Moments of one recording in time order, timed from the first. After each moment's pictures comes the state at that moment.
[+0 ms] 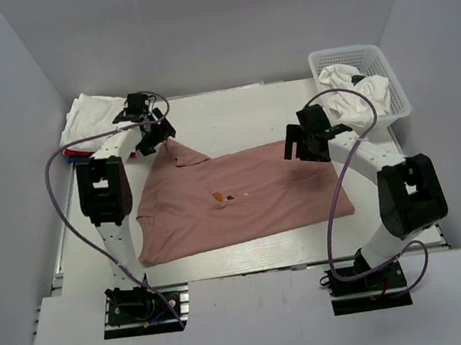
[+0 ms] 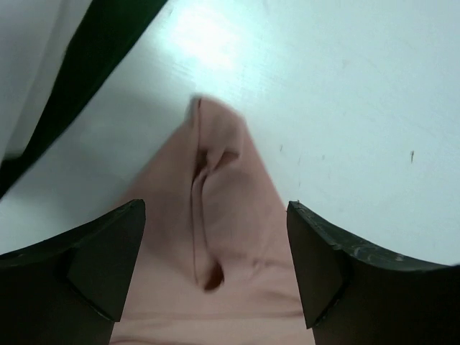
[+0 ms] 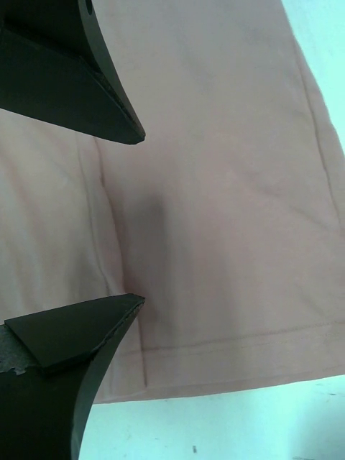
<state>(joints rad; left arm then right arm) -0.12 2.10 1.68 -0.54 -0.02 -0.59 0.33 1.59 1.06 -0.43 0.14 0.43</state>
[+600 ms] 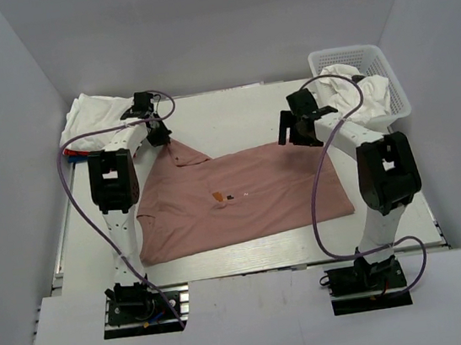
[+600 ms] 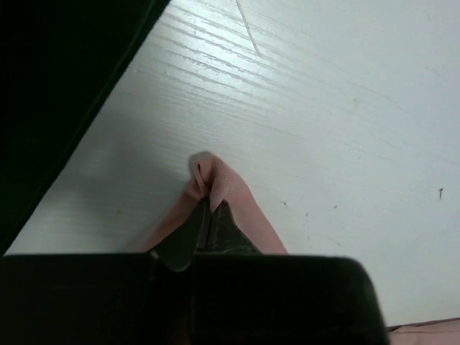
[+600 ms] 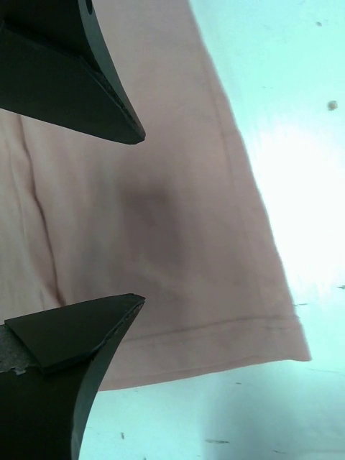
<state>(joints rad) -0.12 2.33 1.90 -0.55 0.00 -0.51 0.32 1.82 1.31 -0.48 0.19 0.40</state>
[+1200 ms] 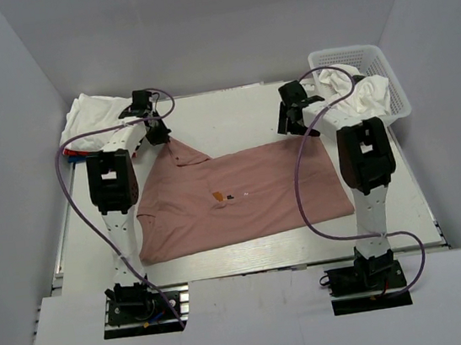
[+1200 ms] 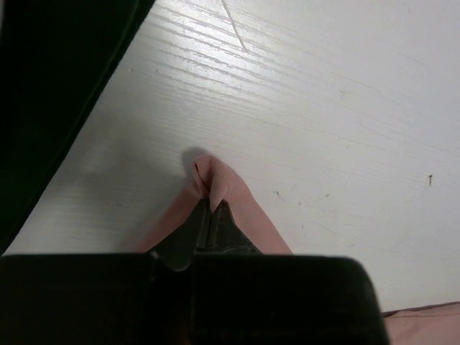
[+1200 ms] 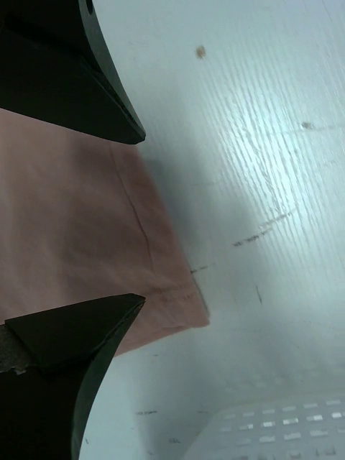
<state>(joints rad) -0.11 2.32 1.91 -0.57 0.03 -0.49 0.30 2.09 1.60 -0.54 0.36 0.44</state>
